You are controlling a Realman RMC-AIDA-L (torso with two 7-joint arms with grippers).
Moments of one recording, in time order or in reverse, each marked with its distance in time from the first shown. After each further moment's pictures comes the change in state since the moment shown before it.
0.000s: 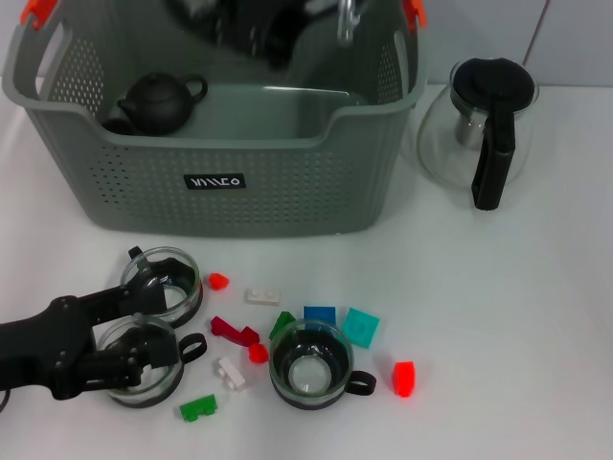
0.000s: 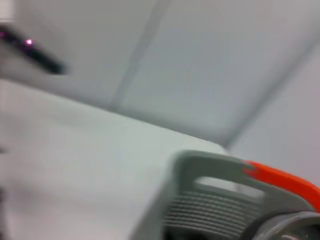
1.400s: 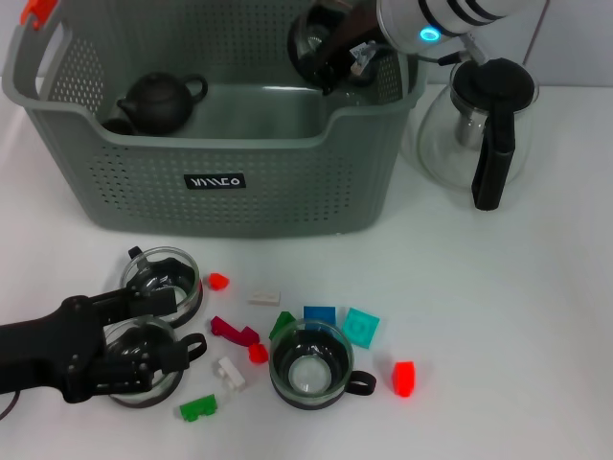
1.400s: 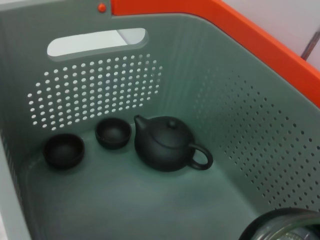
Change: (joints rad) left arm -0.010 -0.007 0.019 0.000 0.003 -0.009 0.036; right arm 0.204 -0.015 0.124 0.733 -0.197 0.445 0.195
